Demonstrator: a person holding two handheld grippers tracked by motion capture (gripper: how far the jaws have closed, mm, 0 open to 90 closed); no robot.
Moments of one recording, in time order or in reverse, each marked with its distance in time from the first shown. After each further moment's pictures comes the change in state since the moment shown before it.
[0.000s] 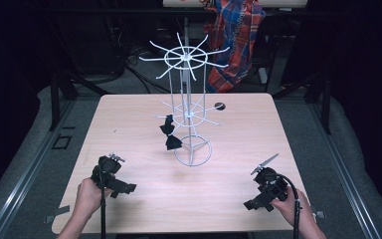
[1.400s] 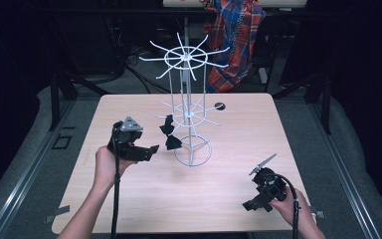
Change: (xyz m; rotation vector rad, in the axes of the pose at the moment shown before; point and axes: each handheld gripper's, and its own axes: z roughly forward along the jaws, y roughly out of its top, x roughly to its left) left arm -0.057 0.081 -0.072 -0.388 0.022 0.208; right arm 0.001 0.003 0.002 0.017 0.012 -0.029
